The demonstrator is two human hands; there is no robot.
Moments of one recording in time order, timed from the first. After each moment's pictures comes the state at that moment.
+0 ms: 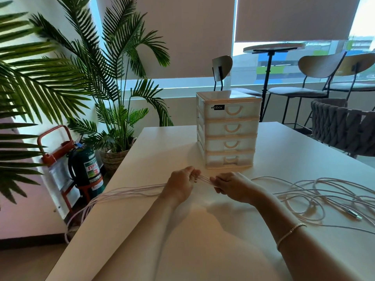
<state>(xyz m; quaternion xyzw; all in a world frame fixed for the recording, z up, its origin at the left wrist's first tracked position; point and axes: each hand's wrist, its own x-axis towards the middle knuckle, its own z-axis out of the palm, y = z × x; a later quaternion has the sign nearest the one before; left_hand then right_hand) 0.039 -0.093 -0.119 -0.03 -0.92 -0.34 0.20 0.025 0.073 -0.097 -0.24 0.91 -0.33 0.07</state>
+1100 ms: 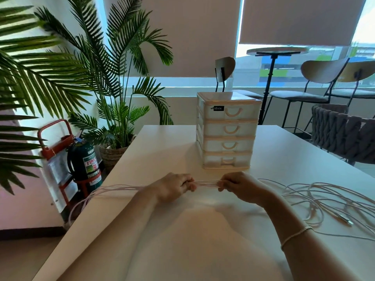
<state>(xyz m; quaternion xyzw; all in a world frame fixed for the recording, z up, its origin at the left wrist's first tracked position) 0.051 -0.113 -0.100 -0.13 -0.97 -0.21 0.00 0.015 0.101 -0.098 -0.28 0.91 -0.32 0.05</state>
